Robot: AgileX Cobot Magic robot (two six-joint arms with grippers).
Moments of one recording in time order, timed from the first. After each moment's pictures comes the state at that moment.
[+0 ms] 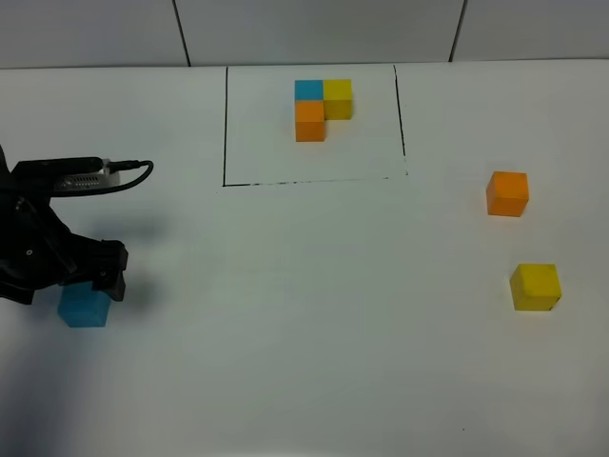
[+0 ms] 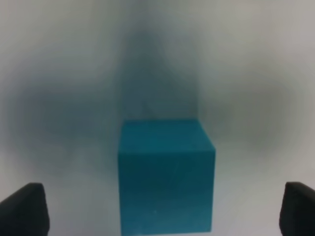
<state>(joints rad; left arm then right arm) -0.11 1.71 -0.87 -0.03 0.64 -0.09 -0.08 0.01 -0.50 0.22 1.06 -0.12</state>
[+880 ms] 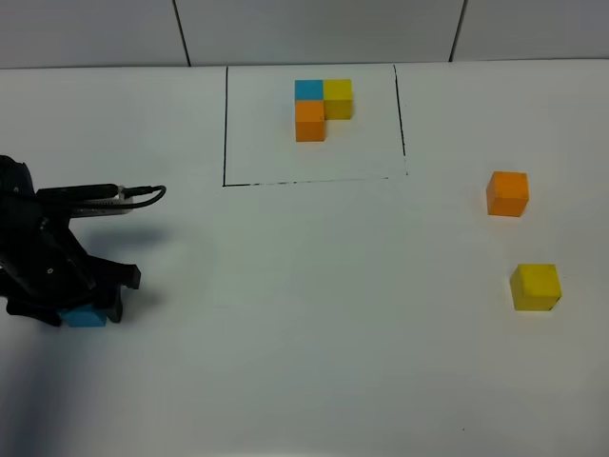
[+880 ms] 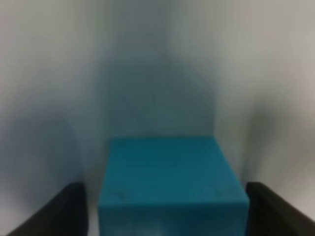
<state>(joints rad) -0.11 1.83 -0.85 -0.05 0.57 -0.09 -0.08 0.01 -0.50 0.22 1.06 -0.12</state>
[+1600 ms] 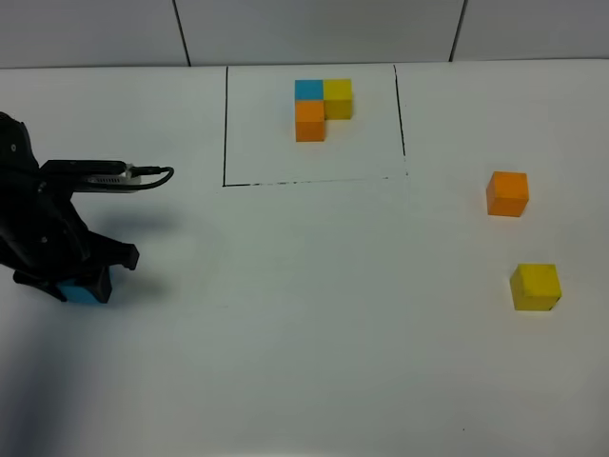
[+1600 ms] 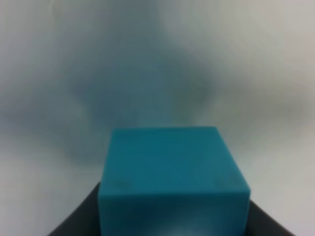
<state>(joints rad) -0.11 1.83 -1.01 -0.05 0.76 0.04 -0.08 0.01 -0.50 0.22 1.06 -0.12</state>
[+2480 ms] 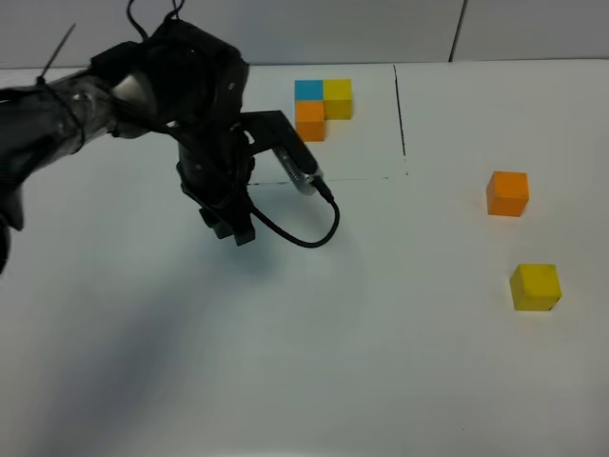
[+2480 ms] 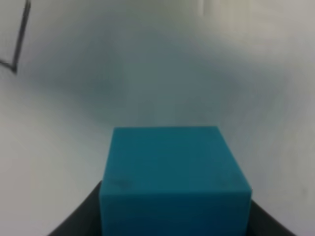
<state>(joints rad) -0.52 2.17 -1.66 0.16 1.06 0.52 -0.08 0.01 -0.50 0.22 1.06 -0.12</state>
